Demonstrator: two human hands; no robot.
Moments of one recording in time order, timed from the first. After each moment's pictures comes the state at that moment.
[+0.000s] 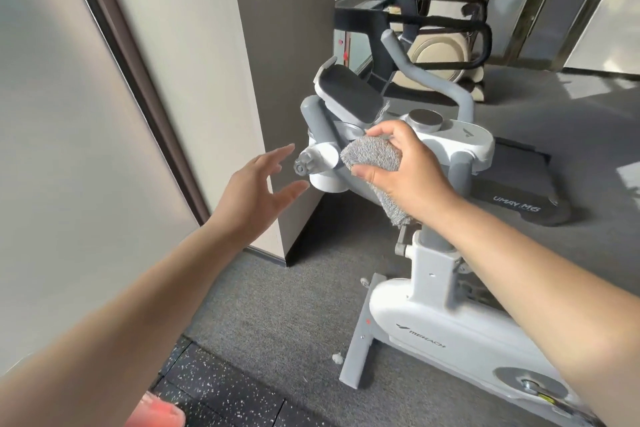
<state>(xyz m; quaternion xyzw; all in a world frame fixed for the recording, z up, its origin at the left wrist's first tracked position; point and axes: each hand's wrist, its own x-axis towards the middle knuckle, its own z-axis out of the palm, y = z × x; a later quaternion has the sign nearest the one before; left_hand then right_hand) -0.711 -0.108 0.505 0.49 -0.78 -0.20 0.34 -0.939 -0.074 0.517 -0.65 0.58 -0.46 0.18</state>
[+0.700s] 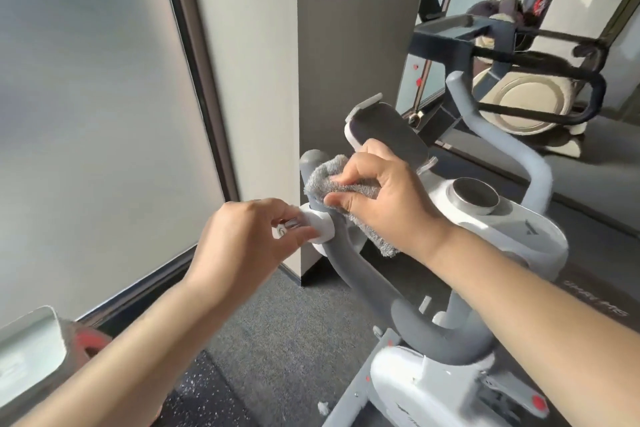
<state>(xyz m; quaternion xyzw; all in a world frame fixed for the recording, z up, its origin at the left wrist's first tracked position) -0.767 -0.119 0.527 0.63 -0.69 -0.06 0.35 -0.954 -0.183 0.543 -0.79 0.38 -0.42 0.22</state>
